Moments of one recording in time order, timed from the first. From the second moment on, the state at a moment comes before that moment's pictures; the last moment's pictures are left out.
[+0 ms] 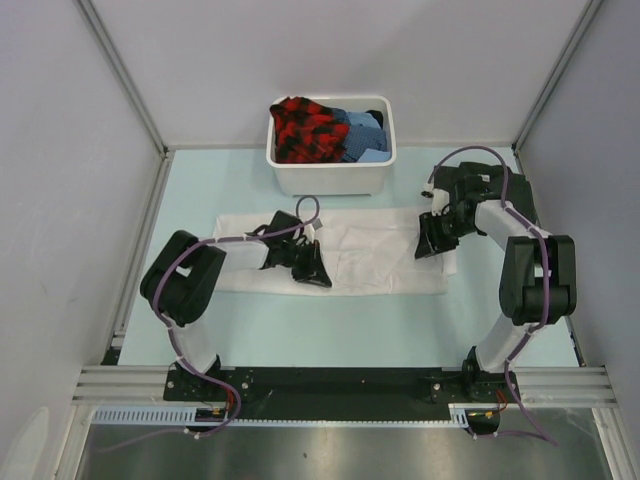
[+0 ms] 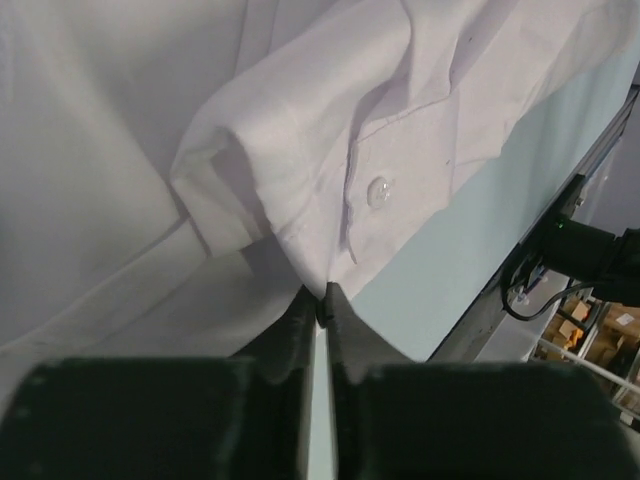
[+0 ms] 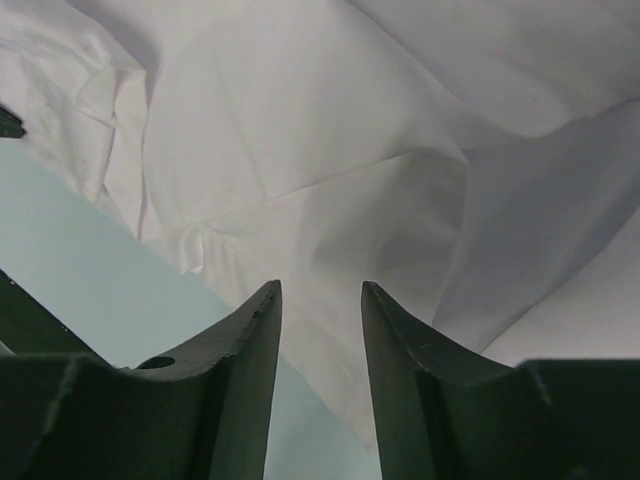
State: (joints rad) left arm -0.51 1.80 0.88 -0.05 0.64 -0.56; right arm 0.02 1.72 1.17 -0.71 -0.57 -0.26
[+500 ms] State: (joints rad) left arm -0.35 1.81 1.27 -0.81 0.51 0.23; right arm 0.02 1.82 1.16 -0.70 -0.45 -0.25
